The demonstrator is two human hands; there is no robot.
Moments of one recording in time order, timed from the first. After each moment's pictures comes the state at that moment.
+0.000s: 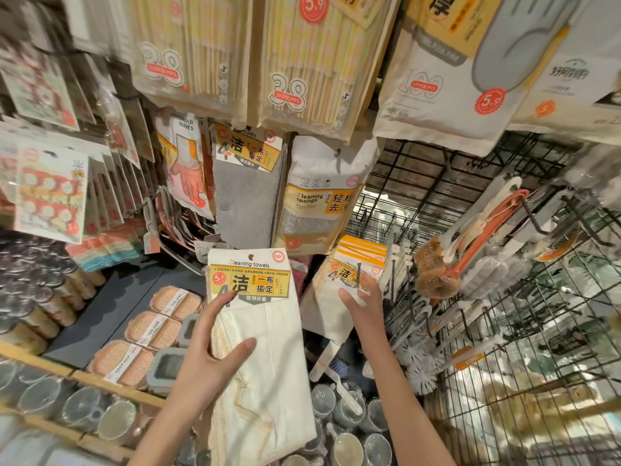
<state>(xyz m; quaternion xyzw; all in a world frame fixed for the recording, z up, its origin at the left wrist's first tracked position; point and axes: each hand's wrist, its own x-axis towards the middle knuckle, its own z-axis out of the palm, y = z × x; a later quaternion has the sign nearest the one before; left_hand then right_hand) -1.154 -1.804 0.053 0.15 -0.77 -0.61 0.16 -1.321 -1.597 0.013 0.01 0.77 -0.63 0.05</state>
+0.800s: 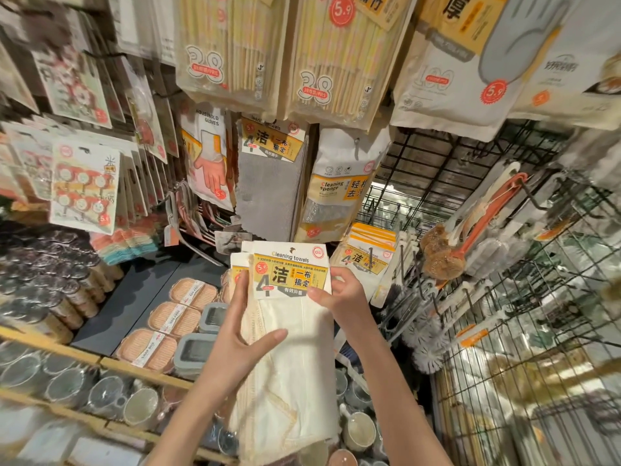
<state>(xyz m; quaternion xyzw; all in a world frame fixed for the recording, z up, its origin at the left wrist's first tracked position) -1.125 -1.817 0.058 0.08 -0.73 -0.67 0.11 -1.236 -1.666 0.079 -0.04 0.73 -0.66 0.15</state>
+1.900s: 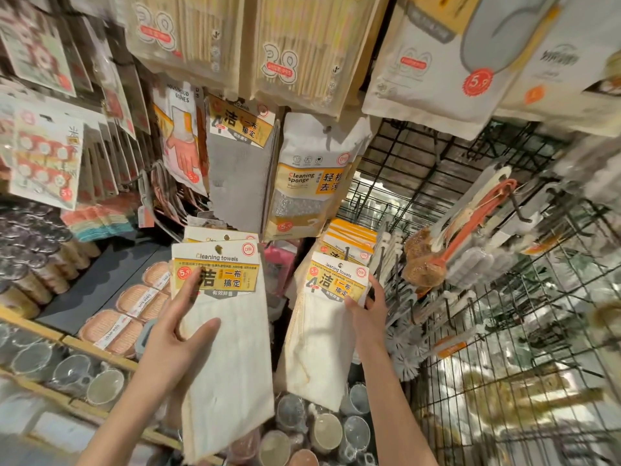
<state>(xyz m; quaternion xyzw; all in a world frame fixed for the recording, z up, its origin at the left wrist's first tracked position) -1.129 -1.796 0.054 0.20 -0.76 -0.59 0.18 -1.299 -1.563 0.004 0.11 0.72 -0.68 0.03</state>
